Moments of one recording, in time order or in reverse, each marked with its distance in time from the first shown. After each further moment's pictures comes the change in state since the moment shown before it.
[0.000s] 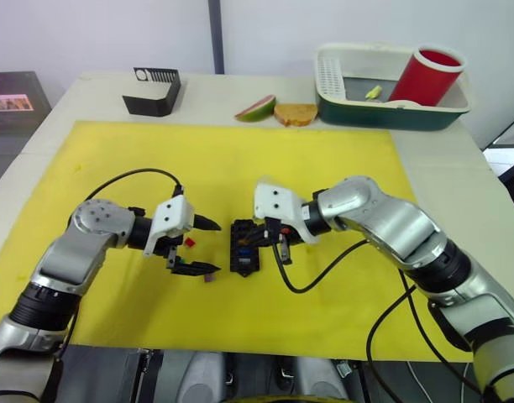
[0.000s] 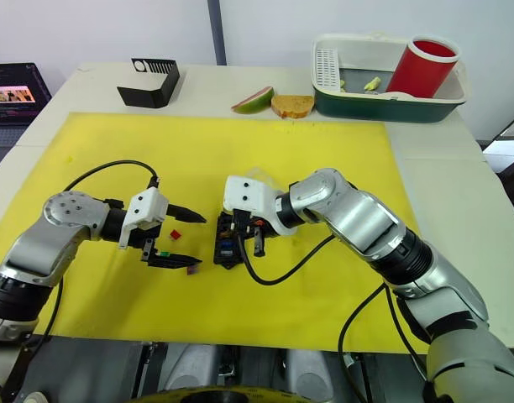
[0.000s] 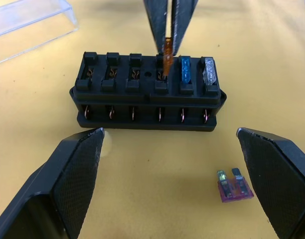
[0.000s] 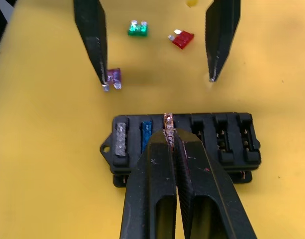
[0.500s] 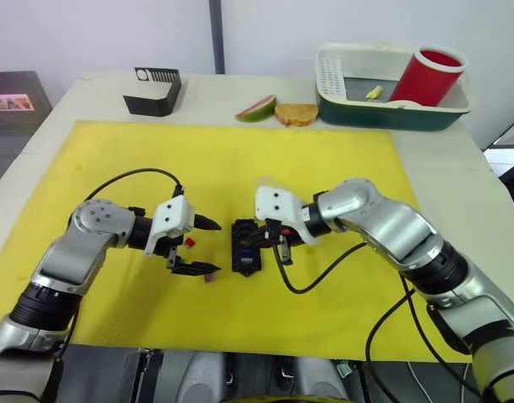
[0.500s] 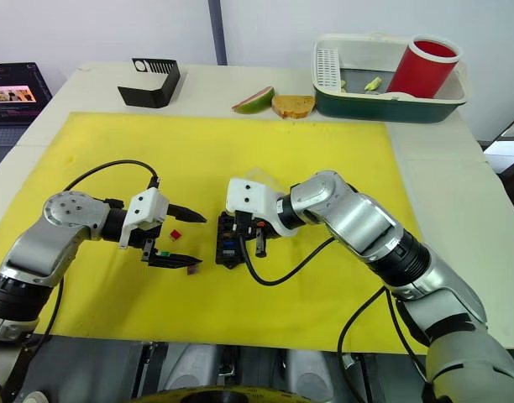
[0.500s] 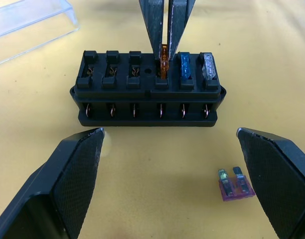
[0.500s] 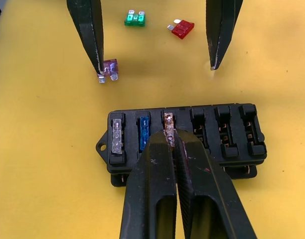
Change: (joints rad) left arm 0.000 -0.002 0.000 0.000 0.008 -0.007 0.006; right arm 0.017 0.012 0.009 0.009 -0.037 -0.013 0.018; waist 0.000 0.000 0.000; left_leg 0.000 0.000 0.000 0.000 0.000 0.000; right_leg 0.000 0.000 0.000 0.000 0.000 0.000
